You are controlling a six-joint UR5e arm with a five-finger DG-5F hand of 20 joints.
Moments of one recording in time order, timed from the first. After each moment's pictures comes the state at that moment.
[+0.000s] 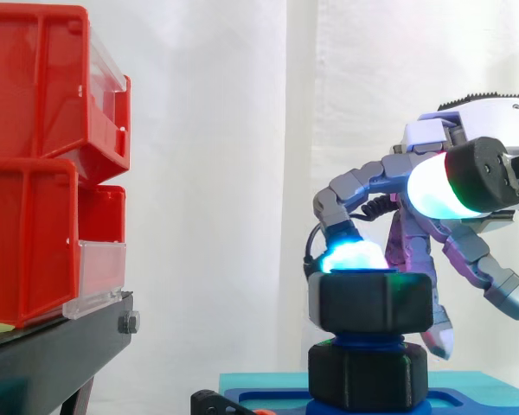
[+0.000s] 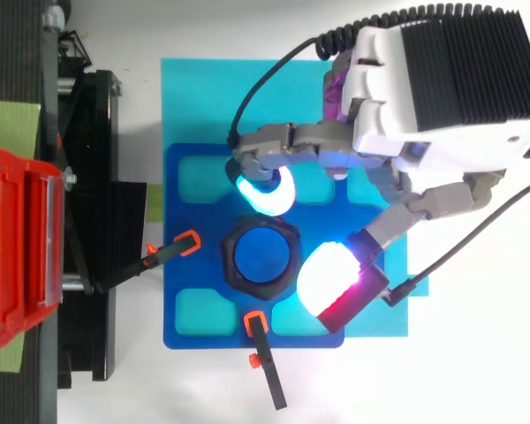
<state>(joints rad) 0.03 -2.17 -1.26 -2.86 -1.68 -1.14</state>
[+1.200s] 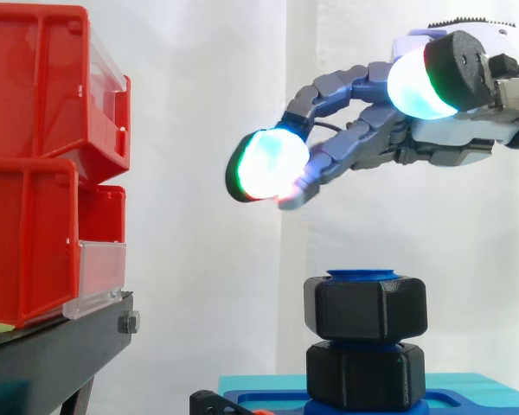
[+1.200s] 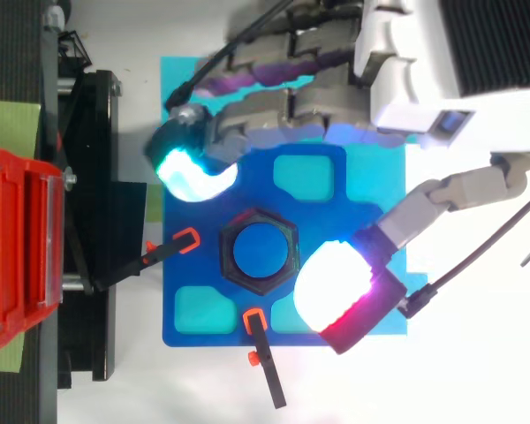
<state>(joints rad) 0.02 -2.16 -1.18 -2.86 -1.70 -1.14</state>
